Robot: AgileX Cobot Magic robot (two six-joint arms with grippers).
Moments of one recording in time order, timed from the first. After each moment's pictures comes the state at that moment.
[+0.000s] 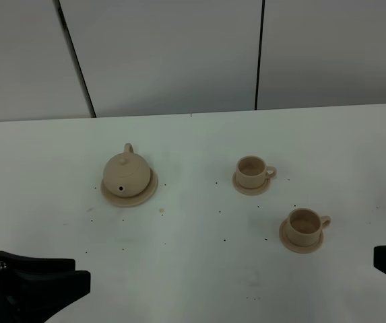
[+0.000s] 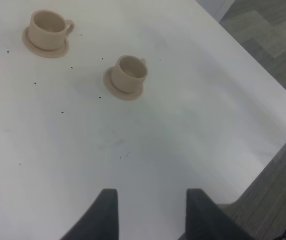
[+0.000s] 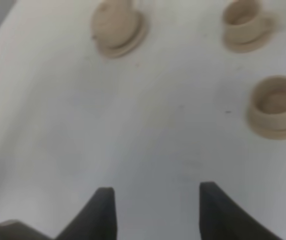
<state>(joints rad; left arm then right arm) 0.01 0.80 -0.52 -1.02 0.86 0.96 0.07 0.72 -0.56 0.85 0.76 -0.62</state>
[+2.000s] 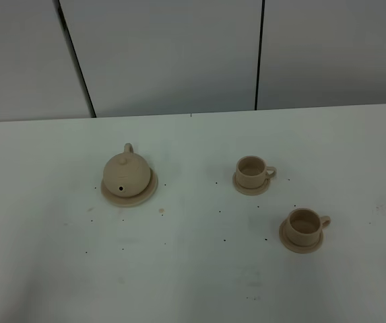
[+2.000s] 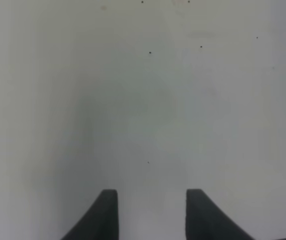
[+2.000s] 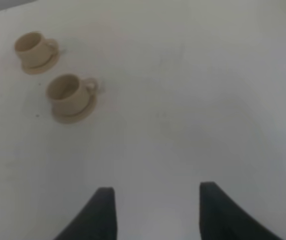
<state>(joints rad) 0.01 0.80 -0.66 -0.13 0.87 0.13 0.07 -0.01 -0.49 0.05 1.07 0.13</state>
